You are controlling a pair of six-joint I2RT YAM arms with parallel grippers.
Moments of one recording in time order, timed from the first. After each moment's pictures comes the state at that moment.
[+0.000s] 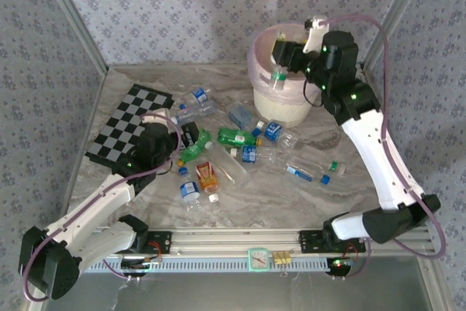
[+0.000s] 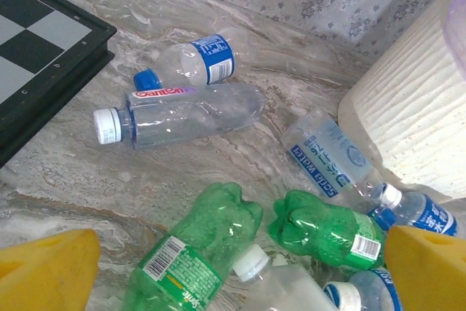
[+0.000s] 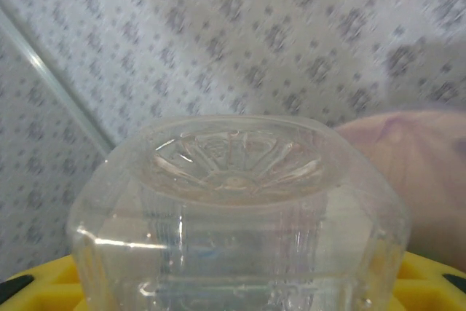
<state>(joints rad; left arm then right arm) -0.55 0.95 0.64 -0.15 -0.24 -0.61 0.37 1.39 1.69 -0.43 -0.07 0.30</state>
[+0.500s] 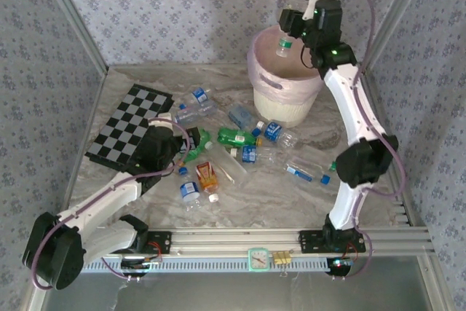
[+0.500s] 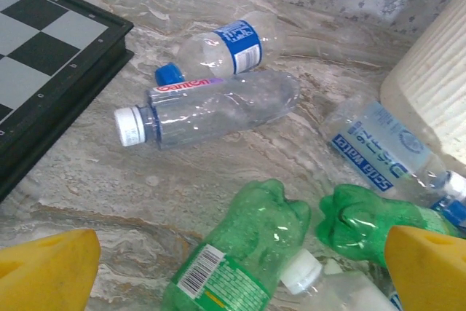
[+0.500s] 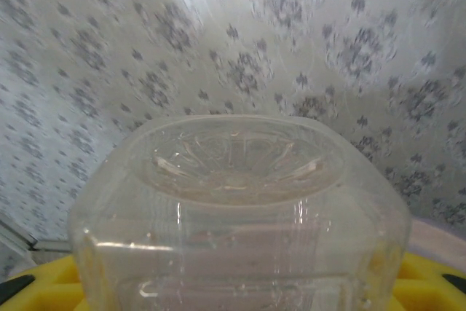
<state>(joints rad) -0.54 1.04 0.55 0.00 -0.29 -0.50 0.22 1.91 2.11 -0.40 -0.05 0.27</state>
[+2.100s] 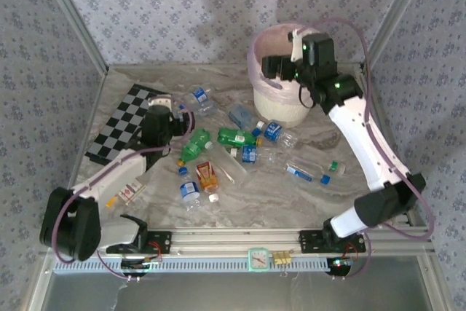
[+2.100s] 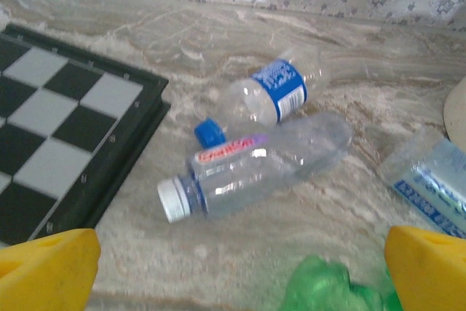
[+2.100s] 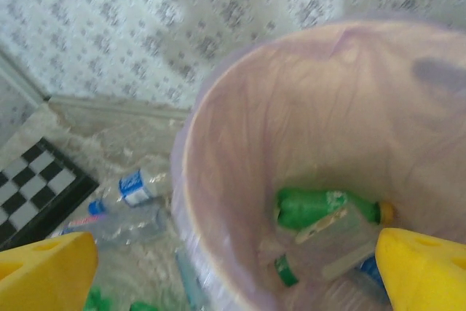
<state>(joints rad) -0.38 1.28 0.78 -0.01 -0.21 -0.31 0.40 1.46 1.63 -0.61 0.02 0.17</state>
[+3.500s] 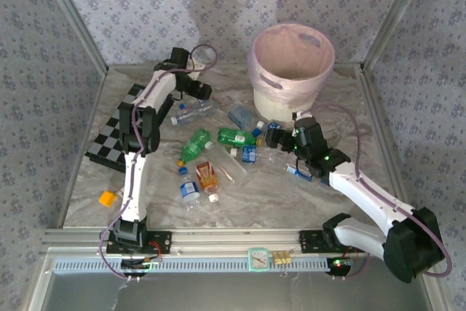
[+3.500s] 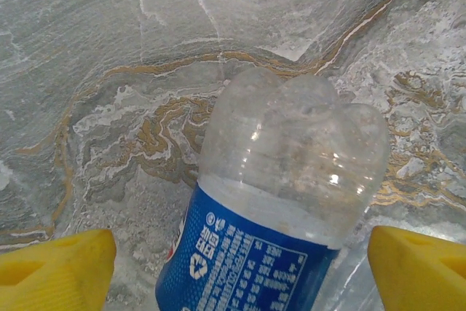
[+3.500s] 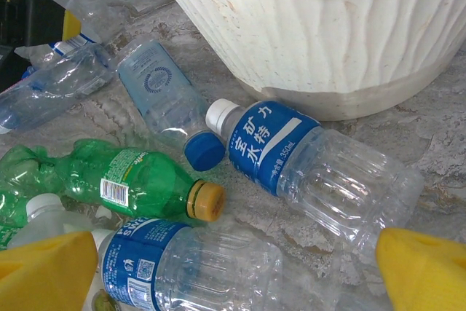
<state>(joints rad) -0.23 2.46 2.24 -0.84 0.24 0.21 0.49 1.08 0.68 -0.22 0.09 0.50</state>
